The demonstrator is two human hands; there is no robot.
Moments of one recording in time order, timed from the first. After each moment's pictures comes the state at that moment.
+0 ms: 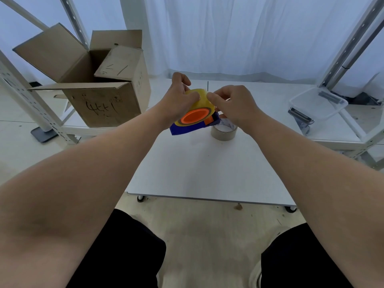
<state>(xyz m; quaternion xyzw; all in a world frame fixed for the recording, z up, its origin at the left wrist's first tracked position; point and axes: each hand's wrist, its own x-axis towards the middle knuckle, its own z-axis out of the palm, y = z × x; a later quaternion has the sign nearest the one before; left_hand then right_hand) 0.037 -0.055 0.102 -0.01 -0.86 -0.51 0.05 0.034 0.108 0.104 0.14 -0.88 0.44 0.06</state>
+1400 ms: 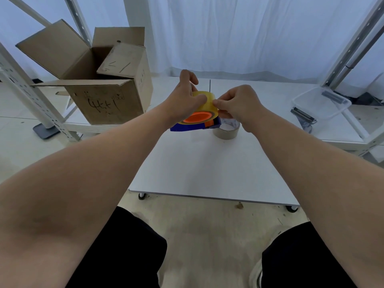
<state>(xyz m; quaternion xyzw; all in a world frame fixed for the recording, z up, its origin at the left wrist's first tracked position) 0.042 -0.050 0.104 -0.06 -0.90 -0.43 0.06 0.036 0.105 0.109 0.04 -0.88 0.47 -0.01</state>
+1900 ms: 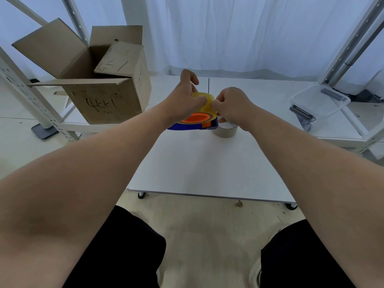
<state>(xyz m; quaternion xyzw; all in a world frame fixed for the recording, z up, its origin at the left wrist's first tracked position) 0.042 -0.049 0.100 -0.08 -0.90 -0.41 0.06 0.031 0.096 0.102 0.08 -0.93 0.36 -0.03</state>
